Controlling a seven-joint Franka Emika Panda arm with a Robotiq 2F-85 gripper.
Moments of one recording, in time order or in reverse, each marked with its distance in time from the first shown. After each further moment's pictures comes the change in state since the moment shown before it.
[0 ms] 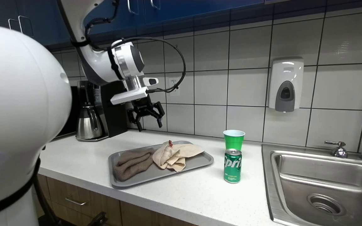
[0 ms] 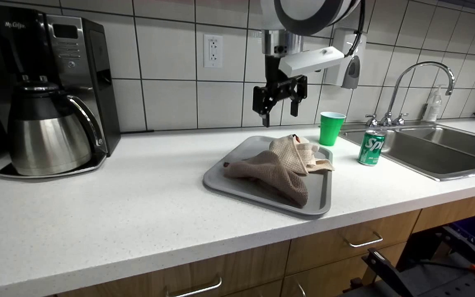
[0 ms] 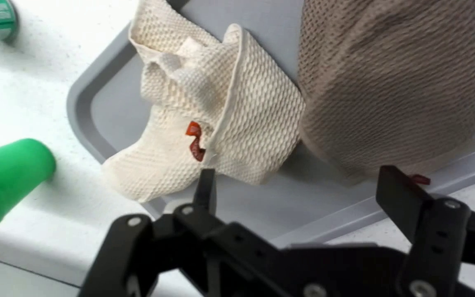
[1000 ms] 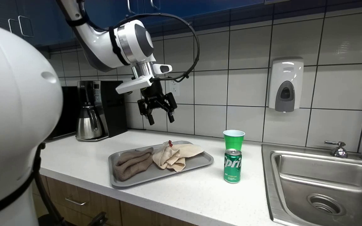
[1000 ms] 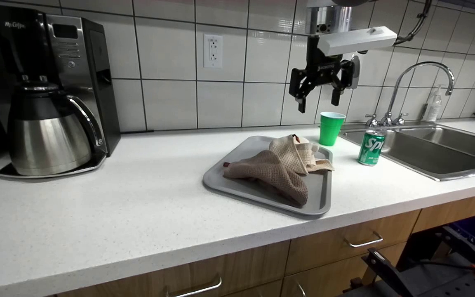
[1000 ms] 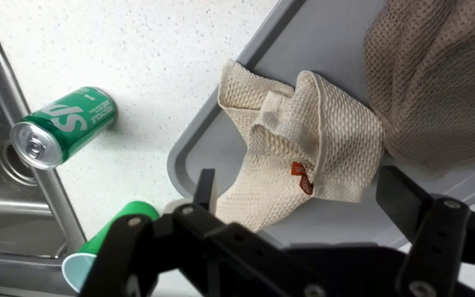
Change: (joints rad) arm -0.146 -0.223 0.011 -0.155 0.064 -0.052 0.066
